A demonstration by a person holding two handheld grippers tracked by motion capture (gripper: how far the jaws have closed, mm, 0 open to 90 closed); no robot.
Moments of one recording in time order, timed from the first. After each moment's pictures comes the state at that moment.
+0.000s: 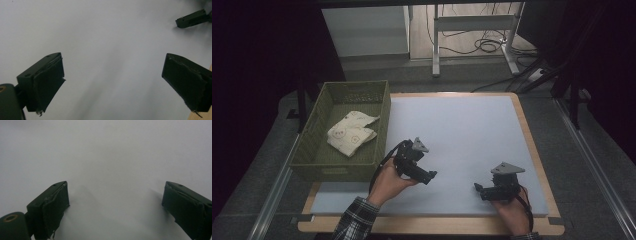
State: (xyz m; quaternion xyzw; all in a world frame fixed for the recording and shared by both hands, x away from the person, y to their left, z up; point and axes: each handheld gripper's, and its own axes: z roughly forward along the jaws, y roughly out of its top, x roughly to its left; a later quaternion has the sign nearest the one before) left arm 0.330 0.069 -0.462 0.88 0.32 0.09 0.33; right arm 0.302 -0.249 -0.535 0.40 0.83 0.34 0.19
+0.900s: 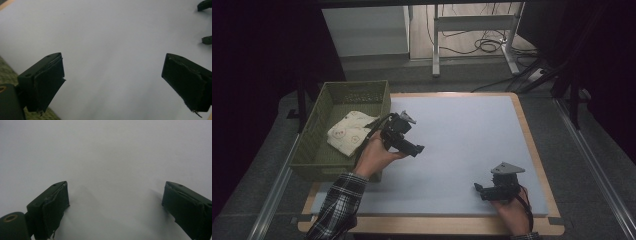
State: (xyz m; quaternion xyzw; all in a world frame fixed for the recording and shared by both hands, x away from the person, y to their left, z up) left arm 0.377 0.108 -0.410 0.88 0.35 0.11 0.30; right arm 0.302 -0.249 -0.535 0.40 0.83 0.34 0.19
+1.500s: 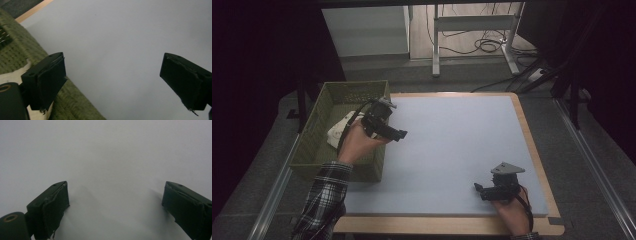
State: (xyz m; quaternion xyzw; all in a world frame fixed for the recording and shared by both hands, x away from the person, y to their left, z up) left arm 0.394 0.160 -0.384 0.86 0.39 0.13 0.30; right arm 0.302 -0.249 -0.535 0.40 0.83 0.34 0.19
